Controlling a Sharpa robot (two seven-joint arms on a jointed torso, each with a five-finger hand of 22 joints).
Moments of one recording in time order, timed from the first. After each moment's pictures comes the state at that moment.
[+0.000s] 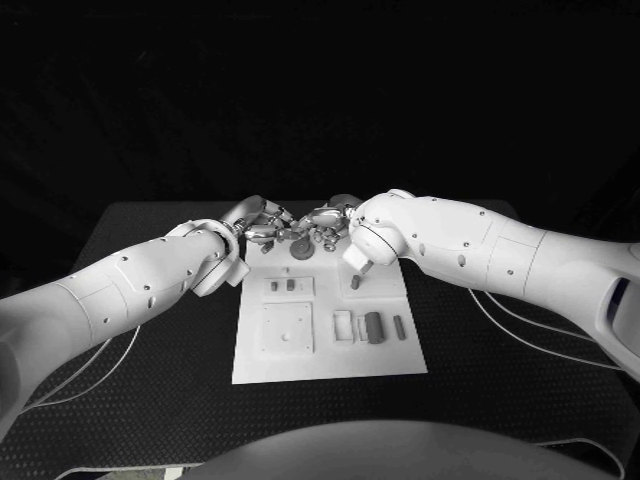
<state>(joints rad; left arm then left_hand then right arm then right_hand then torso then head) 1.13 -0.41 -0.16 0.88 -0.72 -0.21 0.28 1.13 -0.04 0.60 -0.26 0.06 1.01 0.07 0.30 0.55 1.15 -0.02 0.85 0.70 1.22 -0.13 1.43 0.72 0.02 1.35 -0.22 0.61 1.31 1.14 -0.39 -0.02 1.07 -0.67 -0.21 -0.36 0.86 -0.08 0.57 -0.18 0.11 0.96 0.11 0.25 0.56 1.04 0.01 1.01 0.81 1.16 -0.09 1.34 0.89 0.25 1.09 -0.01 0.92 1.31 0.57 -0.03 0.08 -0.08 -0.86</state>
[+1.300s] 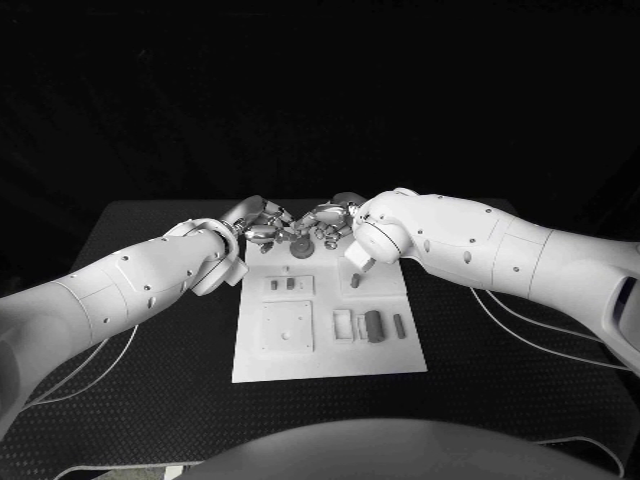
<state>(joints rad) 1.13 -0.41 -0.16 0.87 -0.75 -0.21 0.27 1.12 -0.03 0.60 -0.26 0.06 1.01 0.07 0.30 0.56 1.15 -0.02 0.85 0.70 1.22 -0.13 1.43 0.72 0.02 1.35 -0.23 0.61 1.31 1.14 -0.41 -0.02 1.08 -0.62 -0.21 -0.34 0.86 -0.06 0.57 -0.22 0.11 1.00 0.09 0.29 0.58 1.05 -0.01 1.01 0.80 1.18 -0.11 1.35 0.89 0.25 1.10 -0.02 0.93 1.31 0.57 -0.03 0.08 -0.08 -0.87</state>
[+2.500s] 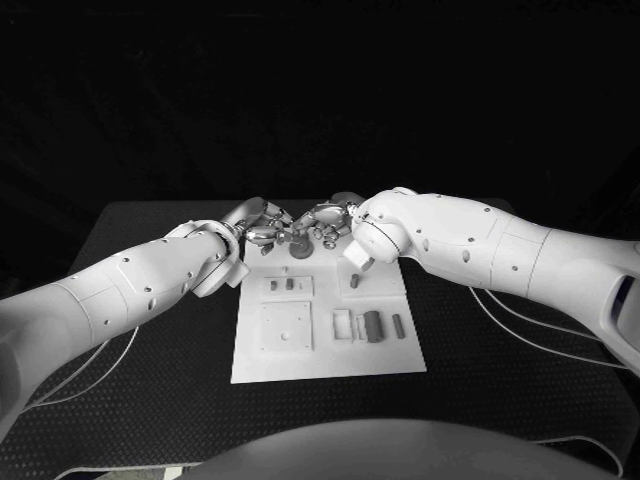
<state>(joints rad) 1.13 -0.41 -0.17 0.88 -0.75 -0.21 0.27 1.08 -0.04 0.51 -0.28 0.06 1.01 0.07 0.29 0.56 1.15 -0.02 0.86 0.69 1.22 -0.13 1.43 0.72 0.02 1.35 -0.23 0.62 1.31 1.14 -0.41 -0.01 1.08 -0.61 -0.21 -0.33 0.85 -0.05 0.58 -0.23 0.11 0.99 0.10 0.28 0.58 1.05 0.00 1.00 0.80 1.17 -0.11 1.35 0.89 0.25 1.10 -0.02 0.93 1.31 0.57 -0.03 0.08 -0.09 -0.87</state>
